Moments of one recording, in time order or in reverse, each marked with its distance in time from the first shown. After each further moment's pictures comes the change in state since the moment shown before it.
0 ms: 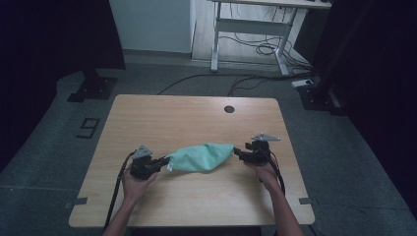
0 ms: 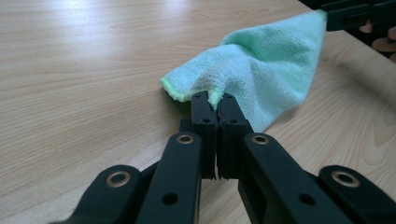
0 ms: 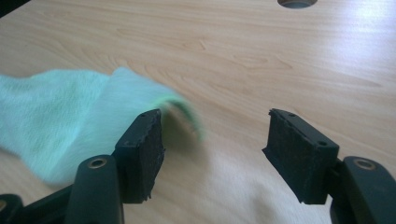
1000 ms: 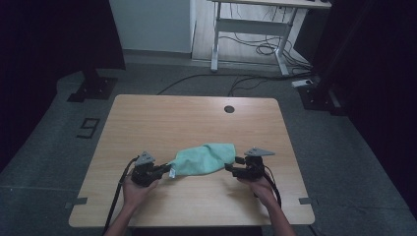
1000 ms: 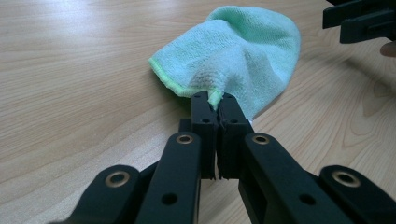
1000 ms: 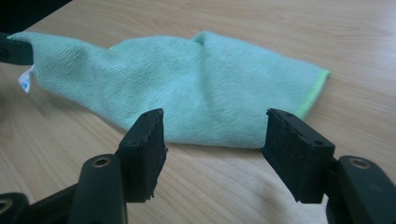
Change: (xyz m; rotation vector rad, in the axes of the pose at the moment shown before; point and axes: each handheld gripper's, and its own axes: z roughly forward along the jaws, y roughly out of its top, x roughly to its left) left arm -0.010 -0.013 -0.001 0.048 -0.026 0.026; right arm 0.042 -0.033 -0.009 0.013 0.164 -0.038
